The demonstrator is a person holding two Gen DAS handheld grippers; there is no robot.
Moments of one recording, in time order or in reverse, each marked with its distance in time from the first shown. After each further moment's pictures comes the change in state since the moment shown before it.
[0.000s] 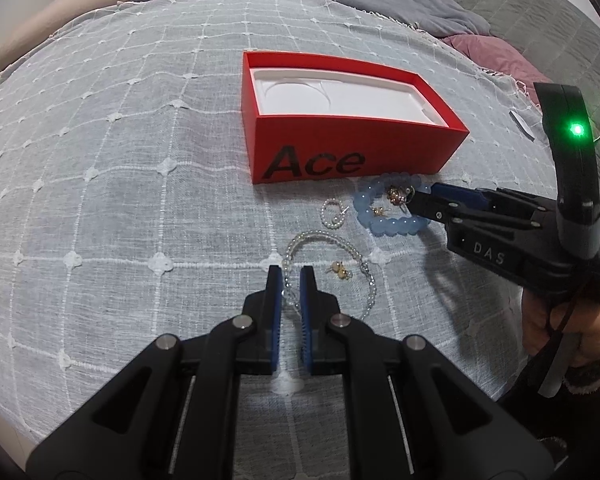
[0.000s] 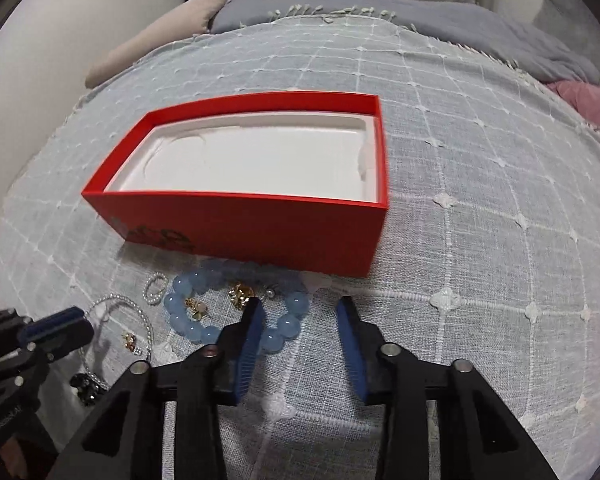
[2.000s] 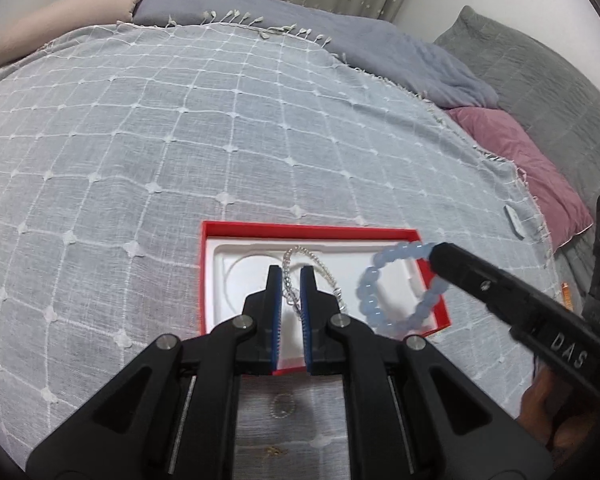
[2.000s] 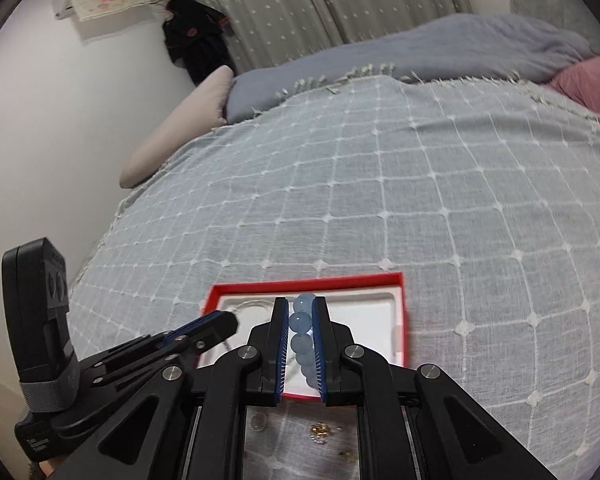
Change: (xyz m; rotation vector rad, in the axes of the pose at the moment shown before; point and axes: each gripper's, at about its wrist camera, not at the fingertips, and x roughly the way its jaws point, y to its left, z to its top) left arm 0.016 -0.002 0.115 -0.130 -0.131 -0.066; right arm -0.051 -0.035 0.084 0.223 -0.189 0.219
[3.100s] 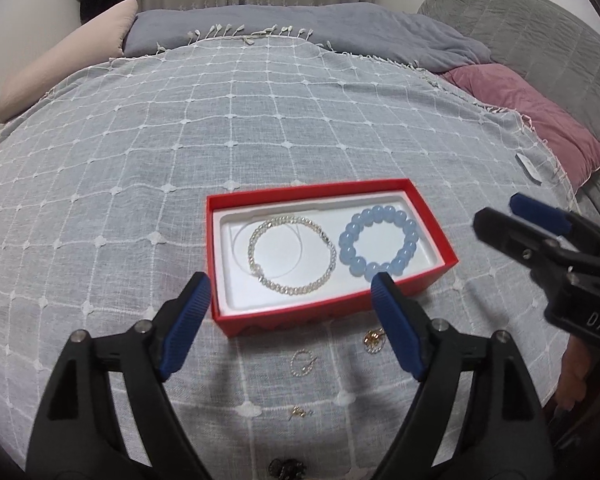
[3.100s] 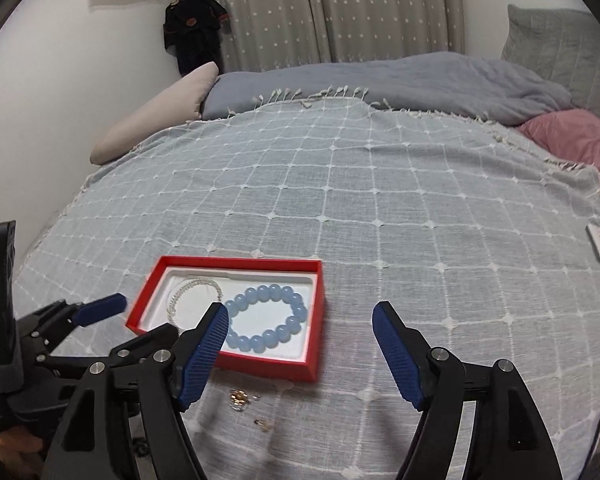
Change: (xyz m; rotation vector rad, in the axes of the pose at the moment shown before) left arm -0.022 -0.022 -0.029 0.179 -0.001 0.112; right arm -0.045 -0.011 -0.025 -0.167 -0.065 -0.197
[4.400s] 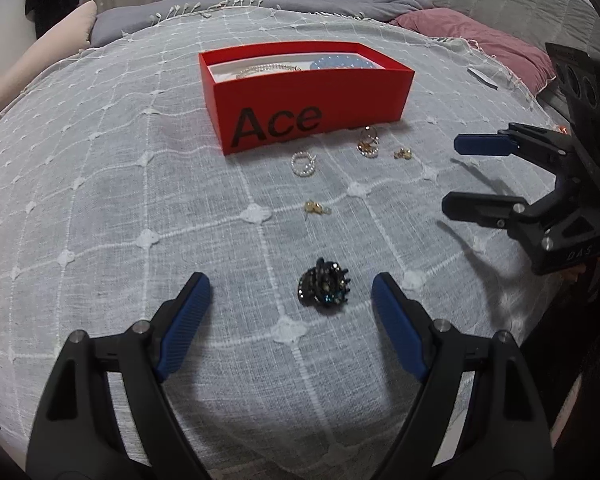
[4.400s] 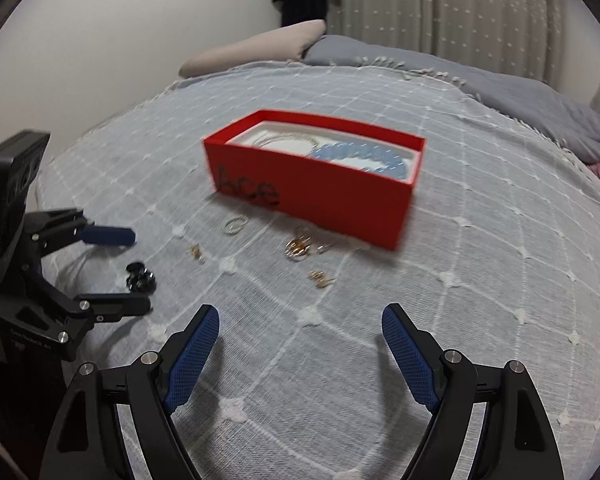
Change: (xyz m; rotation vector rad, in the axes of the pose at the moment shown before) left arm -0.015 0.017 -0.130 0.174 0.035 -0.100; right arm 0.007 0.034 -0.122 -0.338 0.088 0.197
